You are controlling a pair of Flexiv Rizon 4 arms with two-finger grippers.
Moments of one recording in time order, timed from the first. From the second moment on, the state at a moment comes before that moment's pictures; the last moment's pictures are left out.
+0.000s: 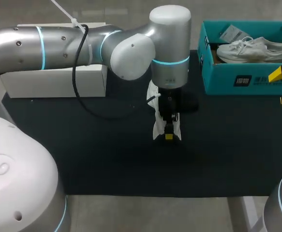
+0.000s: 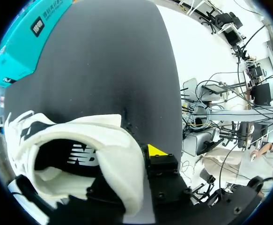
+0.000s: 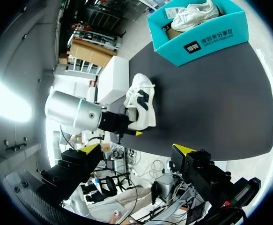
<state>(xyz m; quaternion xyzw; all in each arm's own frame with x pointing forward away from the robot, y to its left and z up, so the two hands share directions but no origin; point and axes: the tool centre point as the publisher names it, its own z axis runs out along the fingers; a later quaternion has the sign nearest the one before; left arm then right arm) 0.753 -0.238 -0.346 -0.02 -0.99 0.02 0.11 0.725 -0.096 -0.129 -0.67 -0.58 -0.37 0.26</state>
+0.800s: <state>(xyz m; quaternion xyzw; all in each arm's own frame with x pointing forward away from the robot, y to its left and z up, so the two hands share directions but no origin) 0.752 -0.231 -0.311 0.00 -0.99 0.01 0.11 0.725 -0.096 -0.129 -0.67 -0.58 -0.37 0.26</state>
